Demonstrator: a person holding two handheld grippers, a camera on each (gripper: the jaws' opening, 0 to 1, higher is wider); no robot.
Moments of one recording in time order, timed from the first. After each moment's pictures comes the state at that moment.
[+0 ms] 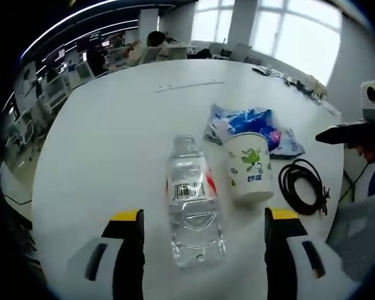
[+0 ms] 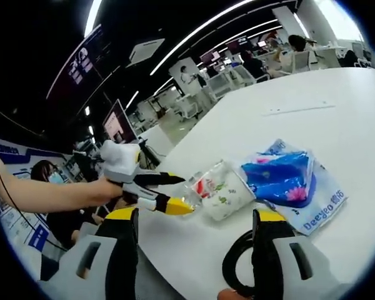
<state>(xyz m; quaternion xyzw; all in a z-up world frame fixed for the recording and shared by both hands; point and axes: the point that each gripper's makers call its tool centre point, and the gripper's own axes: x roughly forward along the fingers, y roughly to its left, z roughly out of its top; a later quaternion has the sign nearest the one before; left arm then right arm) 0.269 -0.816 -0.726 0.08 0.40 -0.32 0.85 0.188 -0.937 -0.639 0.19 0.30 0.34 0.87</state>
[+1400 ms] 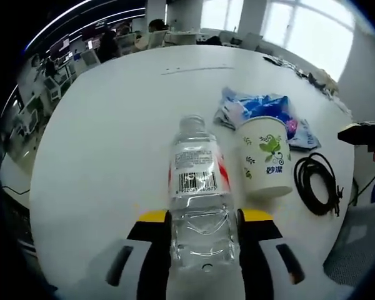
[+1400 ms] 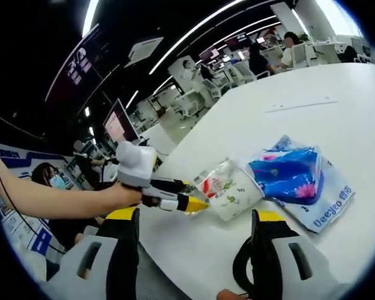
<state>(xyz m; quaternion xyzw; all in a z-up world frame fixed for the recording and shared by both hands) 0.271 -0.812 -0.752 0.09 0.44 -0.29 0.85 0.192 -0.923 -0.637 0.20 0.31 0.33 0.87</state>
